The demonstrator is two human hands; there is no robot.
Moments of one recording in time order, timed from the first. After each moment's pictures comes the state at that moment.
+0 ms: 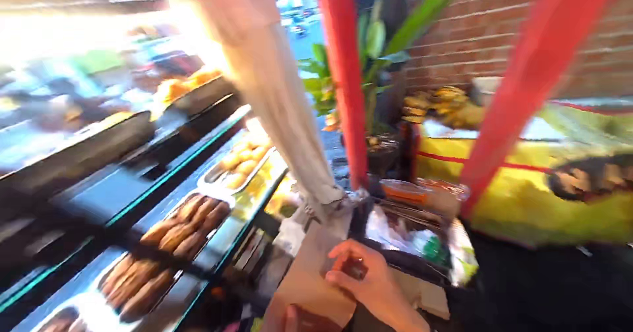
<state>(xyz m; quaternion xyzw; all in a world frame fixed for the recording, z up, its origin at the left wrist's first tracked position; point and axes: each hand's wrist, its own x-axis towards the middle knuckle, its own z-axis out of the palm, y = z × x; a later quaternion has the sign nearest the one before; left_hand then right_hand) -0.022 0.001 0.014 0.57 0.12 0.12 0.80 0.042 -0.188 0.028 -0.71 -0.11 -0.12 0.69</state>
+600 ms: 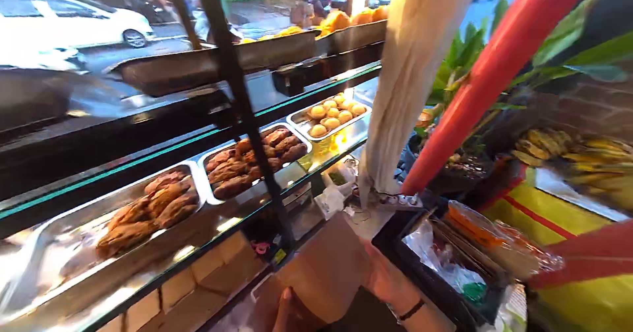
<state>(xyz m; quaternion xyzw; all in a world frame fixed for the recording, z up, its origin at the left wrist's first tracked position) -0.090 0.046 -0.011 0.51 0.26 0.25 0.78 0.060 -0.142 -0.039 -0.40 -0.06 0.36 0.84</state>
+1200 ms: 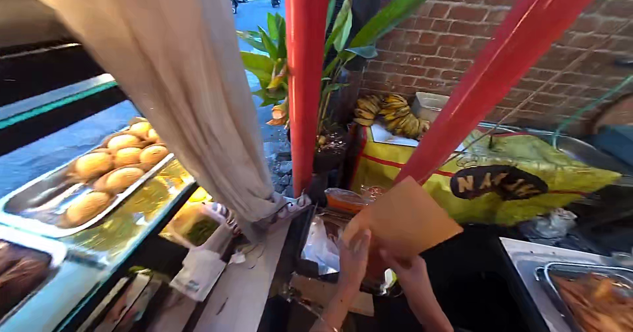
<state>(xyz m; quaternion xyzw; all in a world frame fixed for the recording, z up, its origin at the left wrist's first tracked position) 0.140 -0.297 -0.073 0.59 -0.03 -0.21 0.78 0.046 -0.404 -0.069 -0.67 0.22 -0.25 0.67</state>
